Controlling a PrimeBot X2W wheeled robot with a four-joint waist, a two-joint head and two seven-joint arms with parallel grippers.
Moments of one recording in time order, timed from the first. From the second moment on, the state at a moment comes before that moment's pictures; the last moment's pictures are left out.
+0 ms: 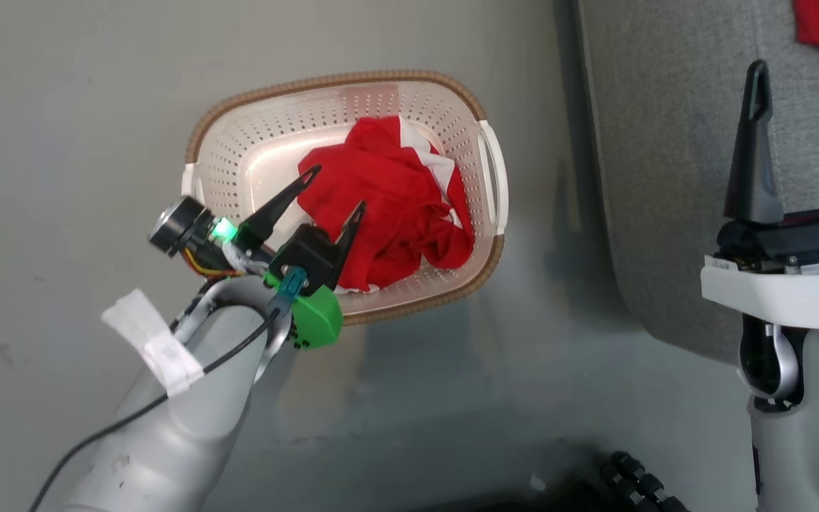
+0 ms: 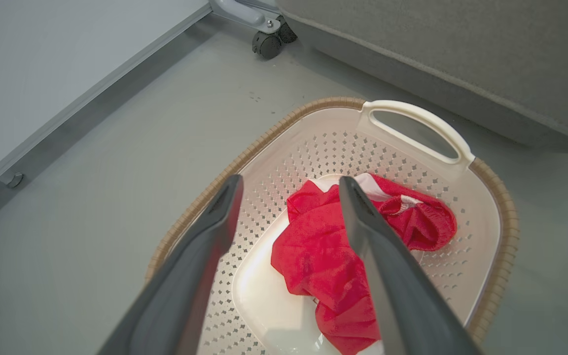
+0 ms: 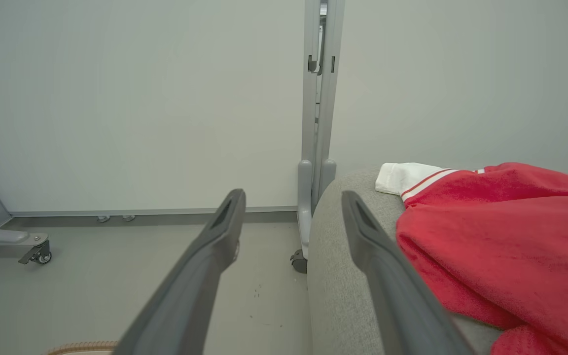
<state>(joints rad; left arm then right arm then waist) -0.66 0.13 -0.51 0.64 0.14 -0.12 -0.26 -0.31 -0.05 -0.07 -0.20 0.11 0.13 -0.26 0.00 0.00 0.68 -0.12</state>
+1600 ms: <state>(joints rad) -1.24 0.07 -1.01 1.29 0.05 -0.12 0.03 -0.42 -0.05 -0.01 -0.47 0.17 0.13 -0.26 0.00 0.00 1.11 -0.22</state>
